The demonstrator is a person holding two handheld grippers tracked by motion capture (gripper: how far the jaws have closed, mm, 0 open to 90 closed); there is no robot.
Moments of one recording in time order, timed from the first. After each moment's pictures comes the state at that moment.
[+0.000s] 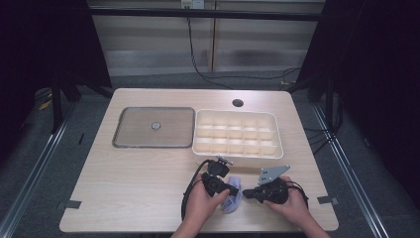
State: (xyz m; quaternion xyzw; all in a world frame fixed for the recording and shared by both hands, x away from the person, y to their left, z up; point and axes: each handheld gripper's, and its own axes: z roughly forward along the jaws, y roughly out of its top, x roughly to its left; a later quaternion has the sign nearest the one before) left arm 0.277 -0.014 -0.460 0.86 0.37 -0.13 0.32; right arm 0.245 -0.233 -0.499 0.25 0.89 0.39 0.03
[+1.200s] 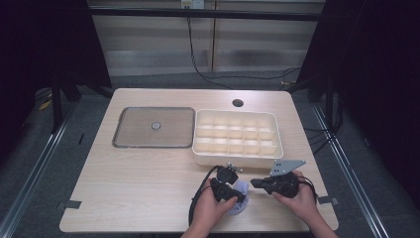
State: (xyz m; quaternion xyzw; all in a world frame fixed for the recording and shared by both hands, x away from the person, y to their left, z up) left arm 0.262 -0.035 -0.472 0.88 0.34 -0.11 0.32; right arm 0.249 -0.254 -0.478 0.28 0.86 0.41 0.09
